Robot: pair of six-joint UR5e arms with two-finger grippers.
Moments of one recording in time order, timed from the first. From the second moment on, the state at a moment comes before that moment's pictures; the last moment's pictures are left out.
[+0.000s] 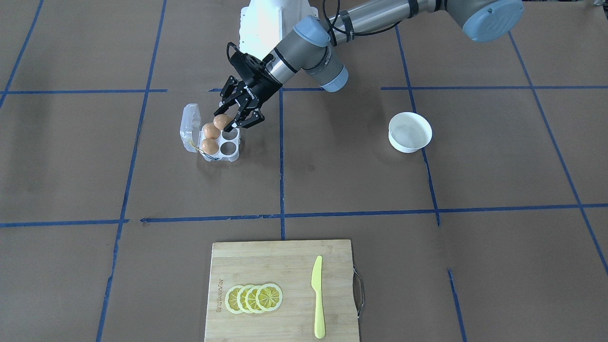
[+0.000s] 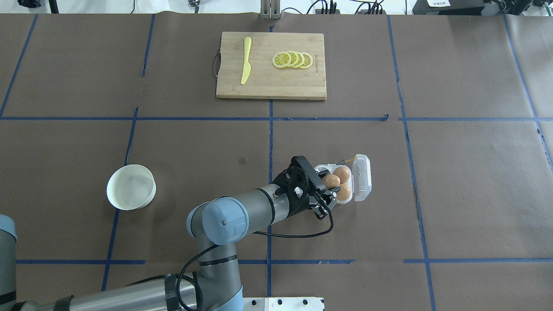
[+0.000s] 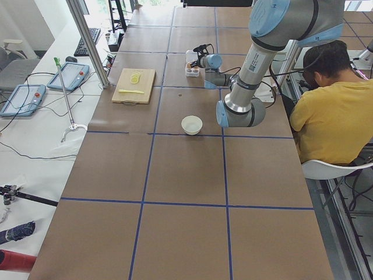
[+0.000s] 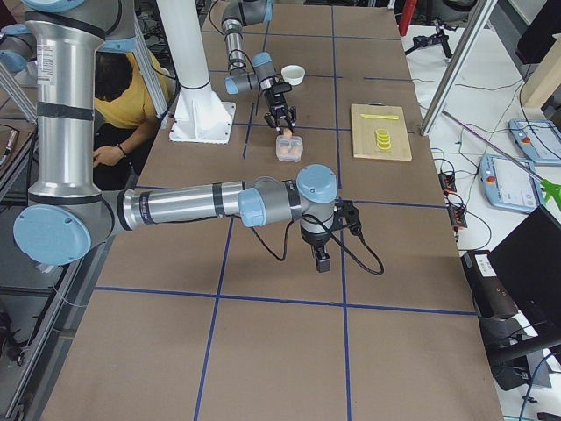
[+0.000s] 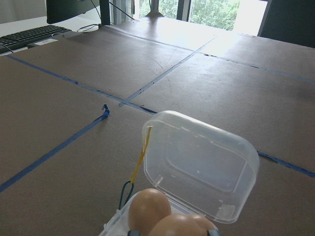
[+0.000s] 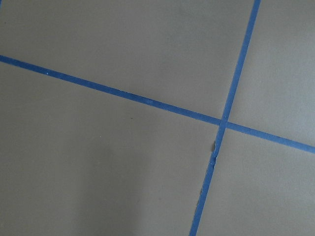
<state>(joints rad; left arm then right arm) -0.25 -2.38 -1.26 -2.78 -1.40 -0.42 1.46 -1.65 1.80 -1.48 2.32 -0.04</state>
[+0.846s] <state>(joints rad) -0.25 -2.38 -1.25 -2.78 -1.36 -0.46 1.46 -1.65 1.80 -1.48 2.32 -0.04</state>
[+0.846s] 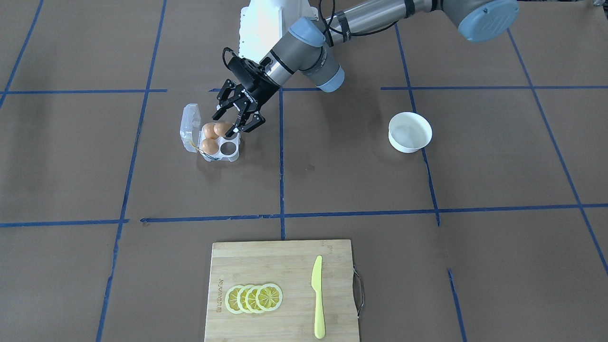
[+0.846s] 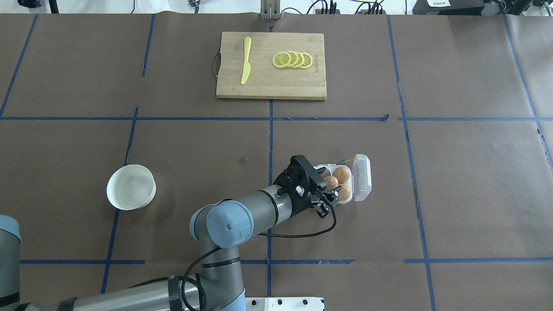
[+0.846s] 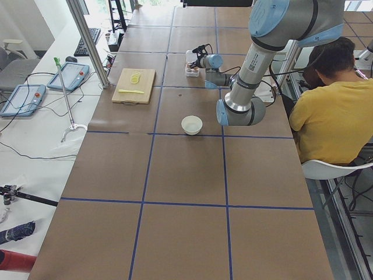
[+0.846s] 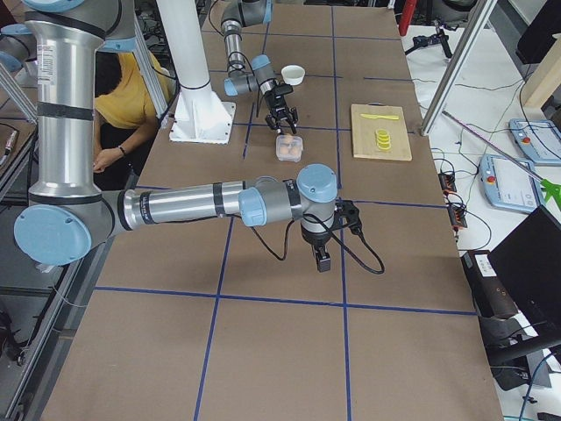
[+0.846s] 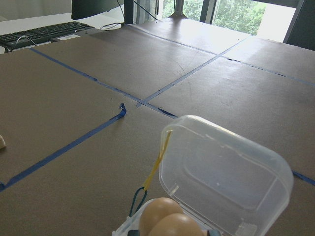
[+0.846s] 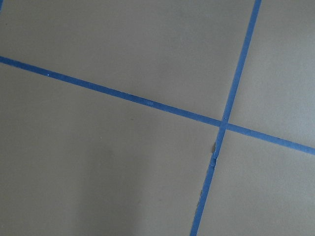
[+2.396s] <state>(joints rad) -0.67 -2.17 -1.81 -1.79 -1.80 -0.39 1.46 -1.65 1.80 -1.48 2.32 0.06</state>
